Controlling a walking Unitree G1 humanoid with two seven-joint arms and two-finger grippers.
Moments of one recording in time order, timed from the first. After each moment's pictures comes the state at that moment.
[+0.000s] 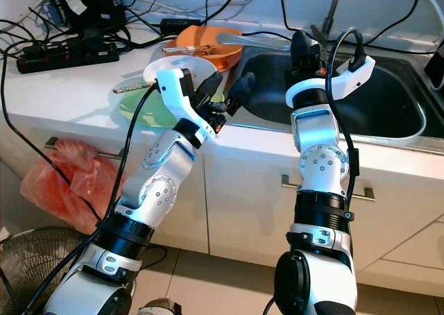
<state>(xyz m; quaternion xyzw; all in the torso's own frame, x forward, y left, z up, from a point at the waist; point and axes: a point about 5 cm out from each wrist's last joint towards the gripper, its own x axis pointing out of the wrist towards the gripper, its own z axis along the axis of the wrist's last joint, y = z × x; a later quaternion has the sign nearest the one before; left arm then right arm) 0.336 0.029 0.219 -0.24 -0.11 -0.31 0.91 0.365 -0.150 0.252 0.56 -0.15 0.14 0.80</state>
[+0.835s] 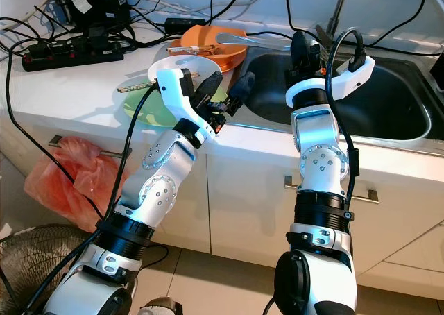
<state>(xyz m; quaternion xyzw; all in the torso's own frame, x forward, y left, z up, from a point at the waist) 0.336 0.029 0.219 -0.24 -0.11 -0.31 0.91 0.365 -0.150 0.252 0.56 -0.15 0.14 0.80</state>
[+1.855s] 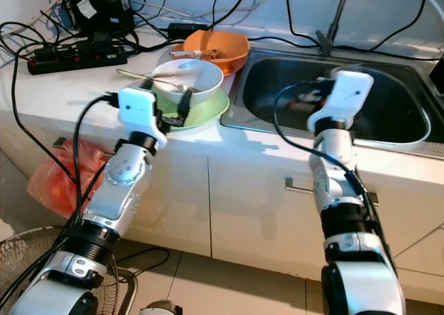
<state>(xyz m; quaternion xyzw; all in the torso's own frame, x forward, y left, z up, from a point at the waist) 0.348 0.111 0.183 0.04 -0.18 -0.10 0.98 0.369 -0.199 0.196 0.02 -0.18 -0.07 0.98</state>
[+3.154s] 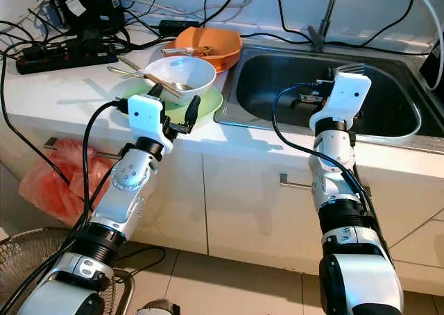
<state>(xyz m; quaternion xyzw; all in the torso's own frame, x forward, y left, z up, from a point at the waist) 0.347 0.103 0.173 0.04 -0.17 -0.13 0.98 0.372 -0.200 0.193 0.00 -0.18 -0.08 0.98</state>
